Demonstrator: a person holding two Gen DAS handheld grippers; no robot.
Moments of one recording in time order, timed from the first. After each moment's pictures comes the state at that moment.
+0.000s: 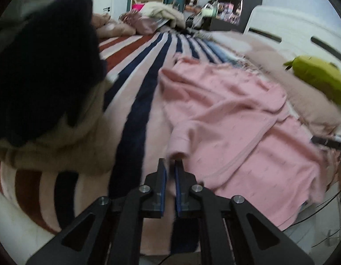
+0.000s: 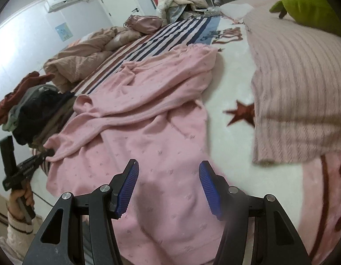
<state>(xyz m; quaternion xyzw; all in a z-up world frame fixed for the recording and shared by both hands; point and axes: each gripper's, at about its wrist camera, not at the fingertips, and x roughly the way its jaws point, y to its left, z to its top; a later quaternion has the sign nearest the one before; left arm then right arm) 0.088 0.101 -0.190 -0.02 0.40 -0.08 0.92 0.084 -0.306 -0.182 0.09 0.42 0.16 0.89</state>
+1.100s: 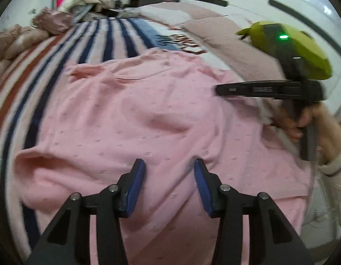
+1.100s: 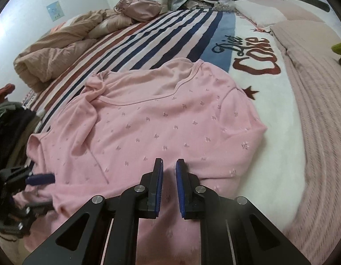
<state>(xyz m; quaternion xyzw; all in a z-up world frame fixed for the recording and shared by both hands) 0.235 -0.024 -0.183 0.04 0.45 -0.31 0.84 0.289 -0.263 -0.185 0.02 0.47 0.15 0.87</state>
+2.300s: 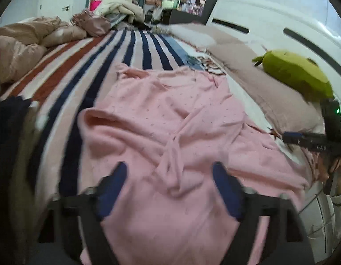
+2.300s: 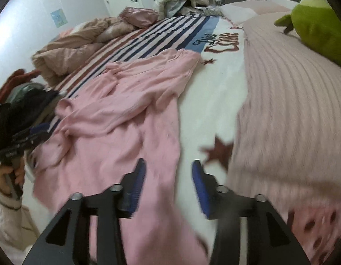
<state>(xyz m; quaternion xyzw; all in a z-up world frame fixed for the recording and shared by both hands) 0.166 0.052 -0.156 -0.01 0.40 -0.21 0.89 0.119 -0.325 -0.163 0.05 0.45 0.15 0.88</state>
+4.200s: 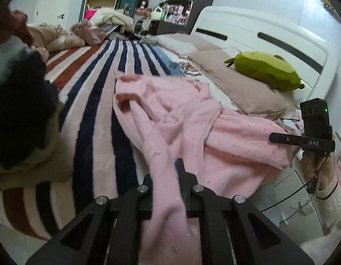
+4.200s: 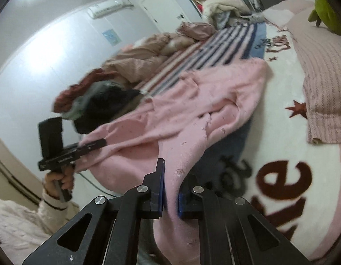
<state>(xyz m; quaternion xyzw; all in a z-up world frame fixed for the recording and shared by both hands) 0.046 0.091 -0.131 -0.02 0.36 -0.26 0.90 0.004 -0.268 -0.146 0.15 0.37 0.33 0.86</state>
